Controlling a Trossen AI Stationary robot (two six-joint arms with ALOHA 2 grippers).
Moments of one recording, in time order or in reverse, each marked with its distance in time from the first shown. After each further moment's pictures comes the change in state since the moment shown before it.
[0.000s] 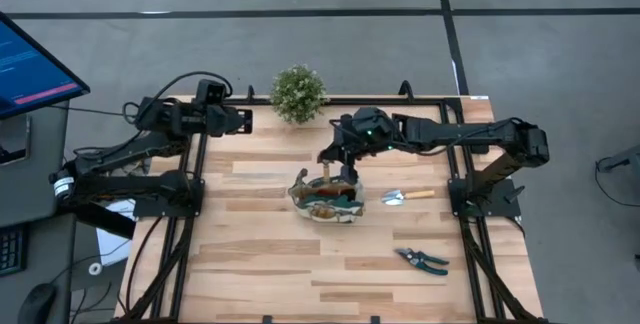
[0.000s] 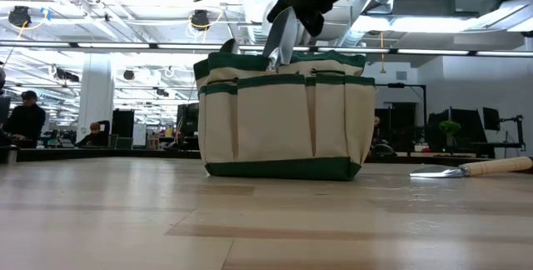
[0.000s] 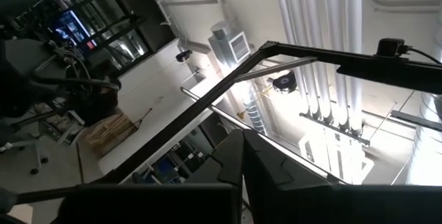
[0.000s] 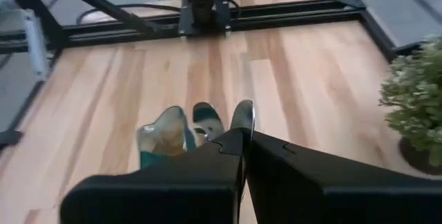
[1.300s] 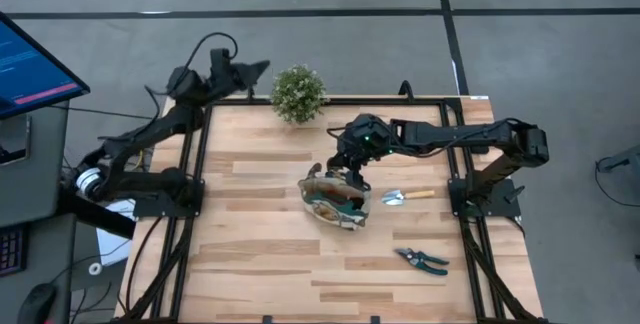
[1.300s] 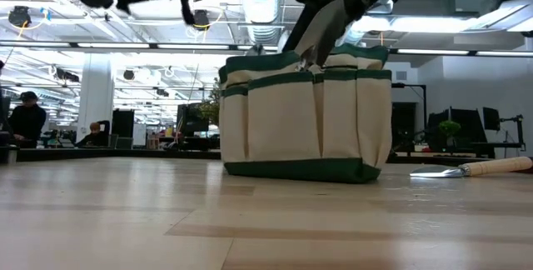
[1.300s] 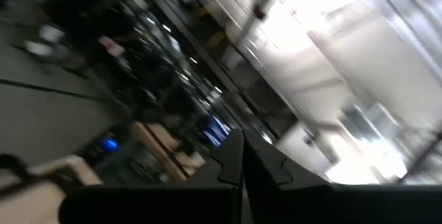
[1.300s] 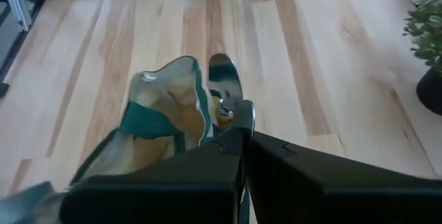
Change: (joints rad) left arm 0.378 0.261 0.000 -0.029 -0.139 0.311; right arm -0.026 0.001 -0.100 -0.043 -0.024 -0.018
